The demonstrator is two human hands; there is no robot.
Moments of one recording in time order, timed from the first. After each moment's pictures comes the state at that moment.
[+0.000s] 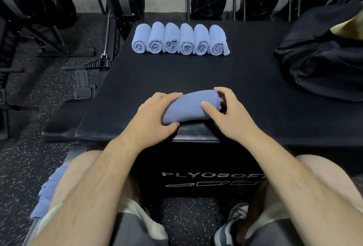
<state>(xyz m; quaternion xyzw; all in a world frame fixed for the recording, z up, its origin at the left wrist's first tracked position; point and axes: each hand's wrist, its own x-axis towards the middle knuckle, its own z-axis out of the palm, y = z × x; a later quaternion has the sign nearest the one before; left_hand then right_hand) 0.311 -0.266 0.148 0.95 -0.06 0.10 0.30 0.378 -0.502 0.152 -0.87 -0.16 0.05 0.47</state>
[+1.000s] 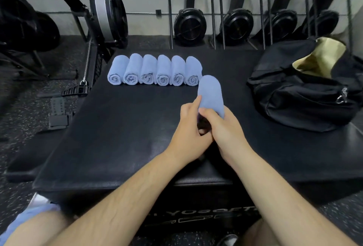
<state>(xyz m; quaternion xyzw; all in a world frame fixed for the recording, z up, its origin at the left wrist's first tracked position) 0.401 -0.407 0.171 0.81 -0.05 0.10 0.57 0.423 -0.517 0.194 -0.71 0.00 0.06 0.70</state>
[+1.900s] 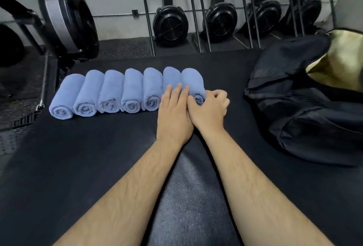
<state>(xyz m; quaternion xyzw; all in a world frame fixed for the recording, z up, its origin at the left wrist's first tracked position) 0.627 -0.398 0.121 0.93 -0.06 0.25 0.25 0.659 -0.495 0.129 -0.87 0.07 -0.16 0.45</state>
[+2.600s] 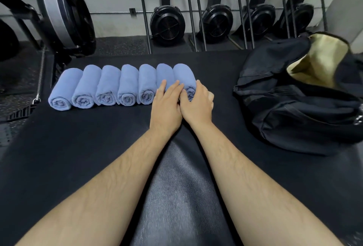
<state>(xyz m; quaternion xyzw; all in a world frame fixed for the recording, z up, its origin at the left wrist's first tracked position) 0.627 -0.398 0.128 0.92 -0.04 0.22 0.32 0.651 -0.498 0.134 -0.88 0.02 -0.14 0.45</state>
